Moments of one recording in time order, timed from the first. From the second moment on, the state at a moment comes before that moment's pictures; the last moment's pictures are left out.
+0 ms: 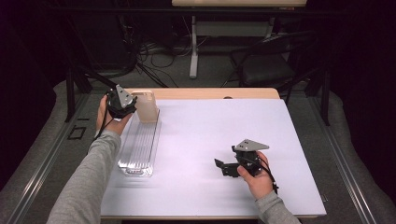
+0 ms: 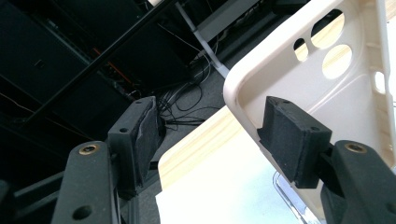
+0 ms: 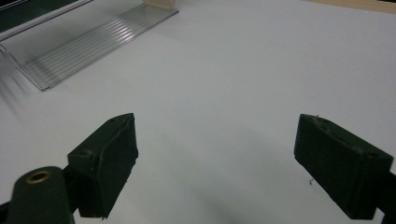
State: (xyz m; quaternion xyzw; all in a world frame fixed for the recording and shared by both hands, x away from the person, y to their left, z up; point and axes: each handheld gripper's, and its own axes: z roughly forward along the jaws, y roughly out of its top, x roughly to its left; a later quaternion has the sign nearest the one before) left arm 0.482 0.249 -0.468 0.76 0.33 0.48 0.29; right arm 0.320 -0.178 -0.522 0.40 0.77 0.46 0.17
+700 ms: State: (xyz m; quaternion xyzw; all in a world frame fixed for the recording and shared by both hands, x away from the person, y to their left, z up) left arm 0.489 0.248 -0.474 0.76 0.33 0.48 0.29; right arm 0.320 -0.177 -0.523 0.40 0.77 0.46 0.16
